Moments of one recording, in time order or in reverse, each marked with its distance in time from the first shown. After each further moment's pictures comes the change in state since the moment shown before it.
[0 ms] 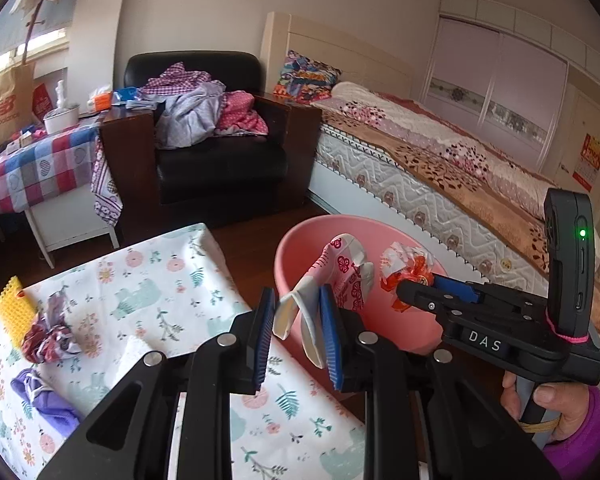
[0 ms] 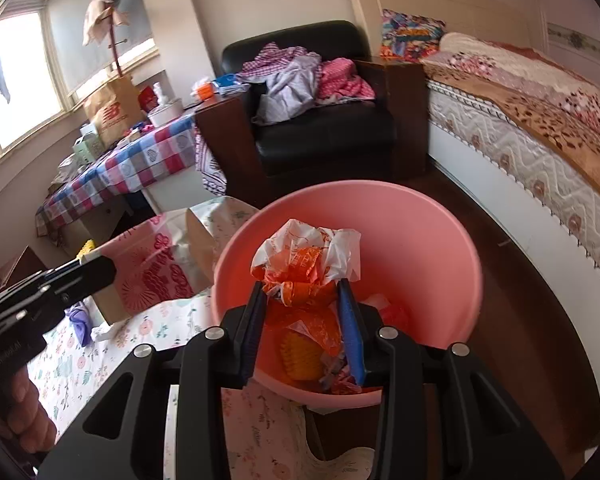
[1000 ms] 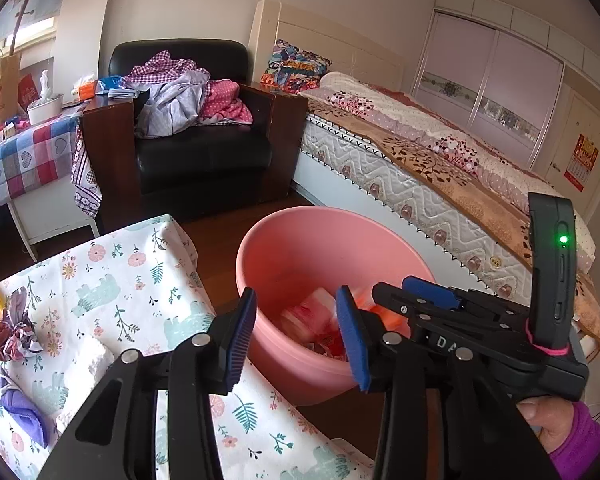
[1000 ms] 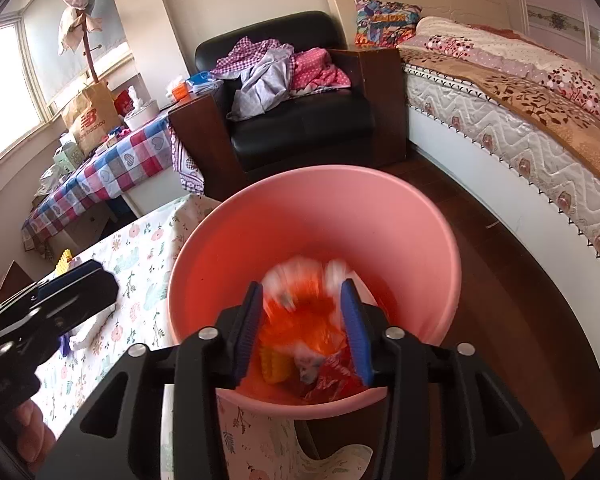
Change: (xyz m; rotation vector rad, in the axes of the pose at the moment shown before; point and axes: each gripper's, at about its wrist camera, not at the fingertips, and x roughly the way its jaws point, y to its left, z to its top) left arm 0.024 -0.019 0.003 -0.020 0.026 -0.048; right arm 0.014 -0.020 -0.002 0.052 0.006 -0.048
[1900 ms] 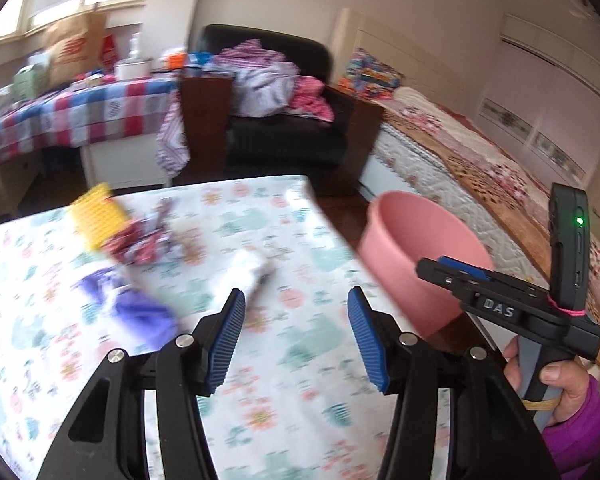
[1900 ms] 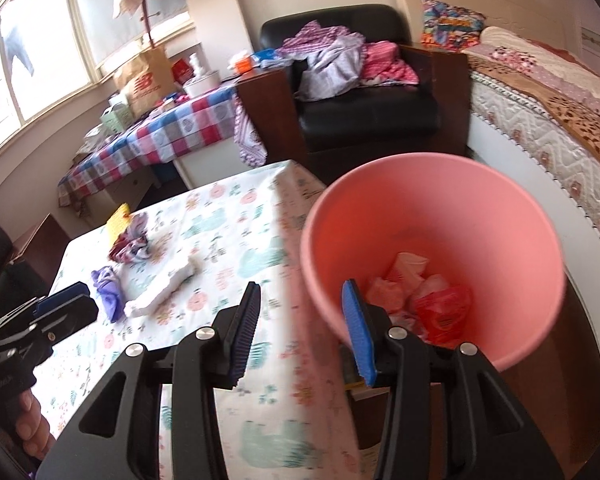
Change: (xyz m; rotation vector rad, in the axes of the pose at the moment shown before) left arm -0.105 0.104 -0.073 -0.195 -0.009 0.185; right arm 0.001 0.098 -0.025 -0.153 0.074 0.156
